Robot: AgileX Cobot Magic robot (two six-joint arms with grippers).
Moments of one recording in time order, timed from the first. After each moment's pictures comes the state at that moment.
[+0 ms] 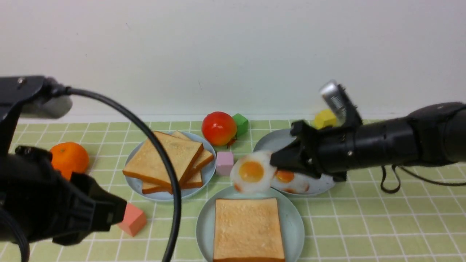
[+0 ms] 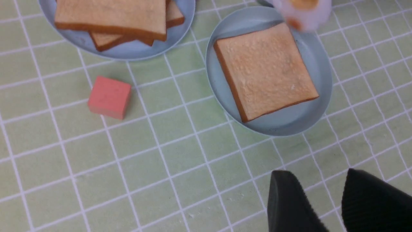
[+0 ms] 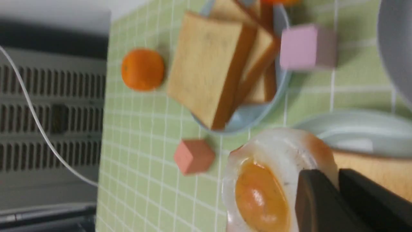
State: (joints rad) right arm 0.29 1.78 -1.01 1.45 0.67 -0.76; left arm -0.51 0.89 -0.88 -0.14 0.86 -0.22
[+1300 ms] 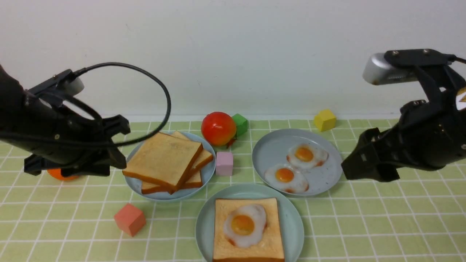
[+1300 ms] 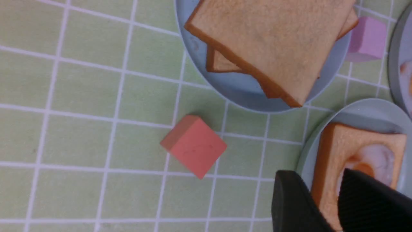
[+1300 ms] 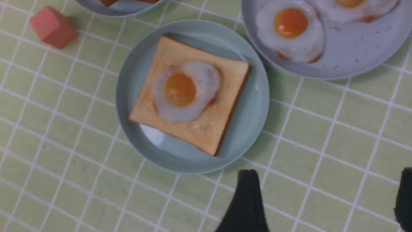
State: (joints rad) right arm 0.38 1.26 -1.14 0.28 0.95 -0.12; left arm -0.04 1.49 -1.08 -0.47 0.78 -0.06
